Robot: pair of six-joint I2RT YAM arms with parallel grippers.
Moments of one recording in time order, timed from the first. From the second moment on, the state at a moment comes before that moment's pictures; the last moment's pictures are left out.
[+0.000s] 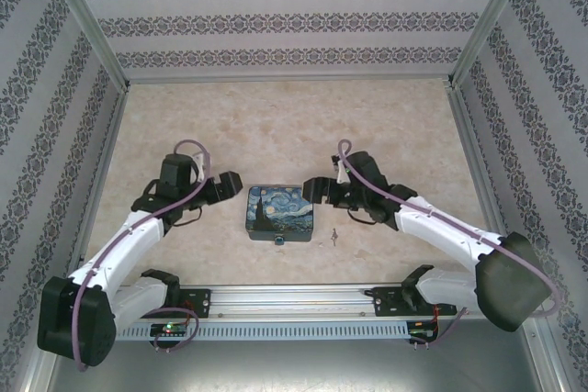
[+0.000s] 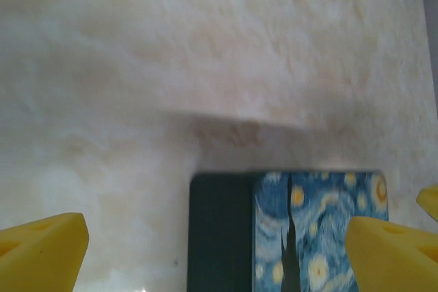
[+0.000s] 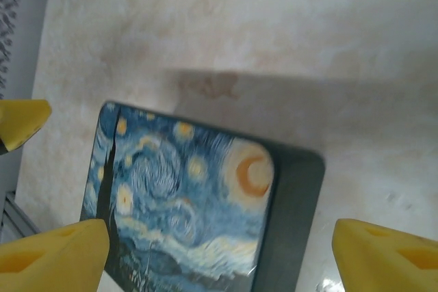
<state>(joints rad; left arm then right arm) -0.23 1.03 0.57 -0.32 0.36 -0.58 0.63 1.21 0.68 -0.22 -0.29 0.74</state>
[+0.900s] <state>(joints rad) -0.39 1.38 0.62 -0.05 0.39 -0.70 0.64 1.50 0.82 -0.21 -0.20 0.84</state>
